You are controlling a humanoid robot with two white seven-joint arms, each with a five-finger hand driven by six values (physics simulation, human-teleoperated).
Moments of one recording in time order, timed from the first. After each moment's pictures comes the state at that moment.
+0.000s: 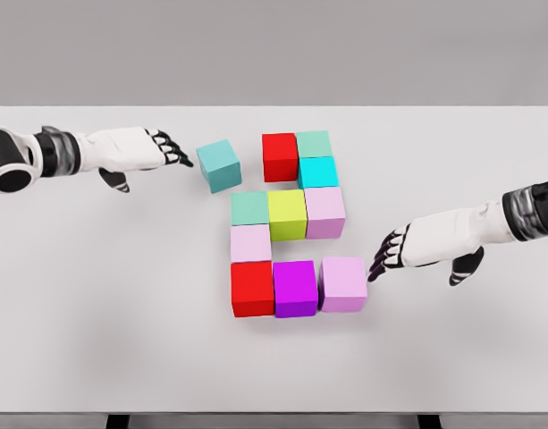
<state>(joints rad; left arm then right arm) -0.95 0.68 -0.99 -1.09 -0.65 -0.61 -0.34 -1.21 -1.04 1.52 -1.62 0.08 -0.61 0.61</state>
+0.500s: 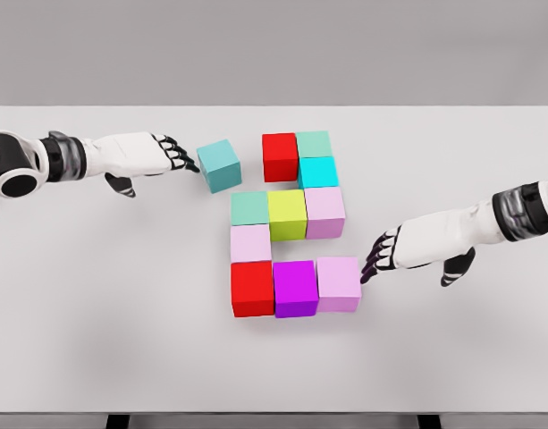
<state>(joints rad) -0.93 0.67 -0.98 -1.11 -0.66 -0.61 -0.34 -1.21 -1.02 1.52 -1.62 0.08 -0.61 0.61</state>
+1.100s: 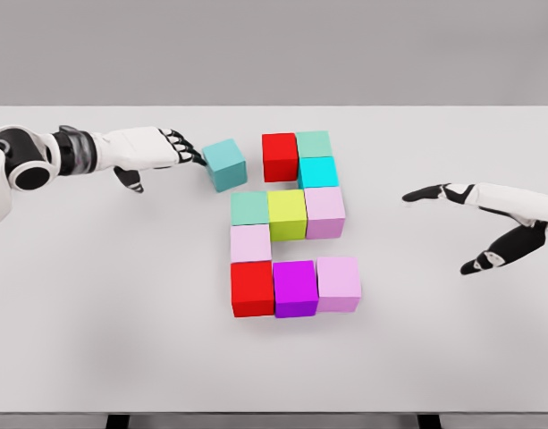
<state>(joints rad) -0.95 0.61 -0.97 -1.03 -0.66 -0.61 -0.35 -0.46 -1.16 0.68 -1.59 -0.50 -0.61 0.61</state>
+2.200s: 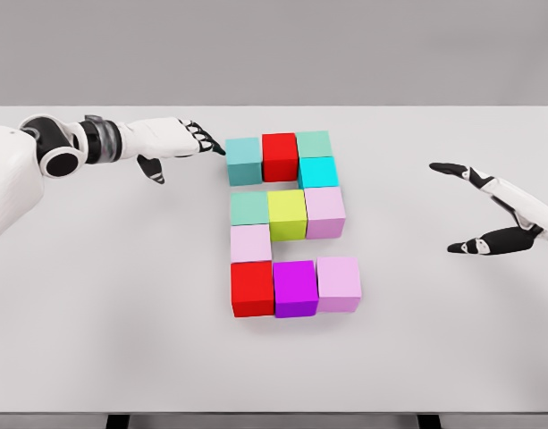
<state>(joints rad) -1.00 0.49 -0.96 -0.90 -0.66 -0.61 -0.36 -0.11 -0.75 0.12 -1.43 -0.29 -0.61 0.61</state>
